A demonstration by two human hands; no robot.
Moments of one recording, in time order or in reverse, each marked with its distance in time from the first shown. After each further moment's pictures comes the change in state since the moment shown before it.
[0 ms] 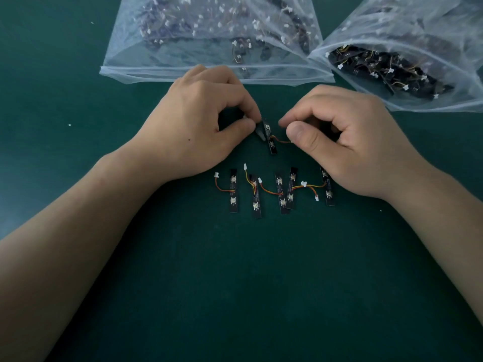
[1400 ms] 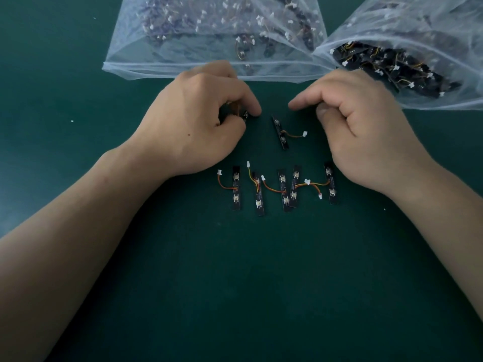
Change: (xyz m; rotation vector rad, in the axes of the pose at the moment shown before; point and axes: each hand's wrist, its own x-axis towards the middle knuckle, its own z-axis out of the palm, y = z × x) left_hand 0.000 0.002 -0.003 -0.068 0.015 -0.059; right_hand 0.004 0.002 0.000 -0.129 0.049 0.098
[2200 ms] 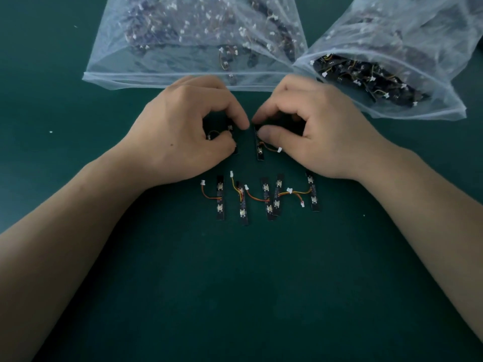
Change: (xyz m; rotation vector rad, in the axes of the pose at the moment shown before) left_hand 0.003 0.000 0.002 -0.044 -0.034 0.013; right_hand 0.028 0.002 0.003 0.019 -0.157 -0.074
